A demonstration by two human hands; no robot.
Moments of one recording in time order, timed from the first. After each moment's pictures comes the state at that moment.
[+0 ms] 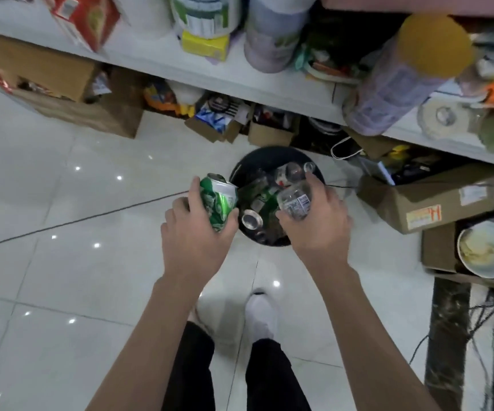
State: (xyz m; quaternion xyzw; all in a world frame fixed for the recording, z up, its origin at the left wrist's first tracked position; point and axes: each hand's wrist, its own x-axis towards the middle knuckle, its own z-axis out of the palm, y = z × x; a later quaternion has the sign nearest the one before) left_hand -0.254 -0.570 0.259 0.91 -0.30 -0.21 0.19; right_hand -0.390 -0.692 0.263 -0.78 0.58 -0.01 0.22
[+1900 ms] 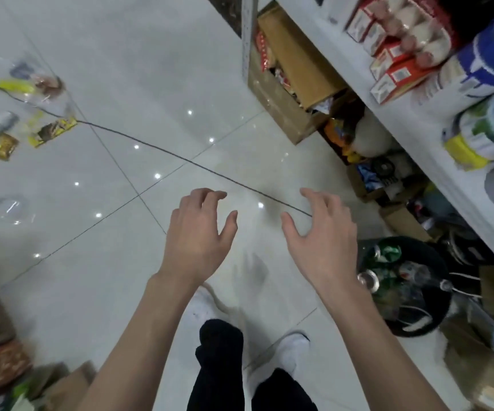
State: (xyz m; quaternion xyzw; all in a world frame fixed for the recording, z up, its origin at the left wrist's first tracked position) left_hand -0.111 -0.314 0.312 0.96 -0.10 -0.12 0.23; right_hand -0.167 -0.499 0.323 -0.94 0.23 0.03 0.24
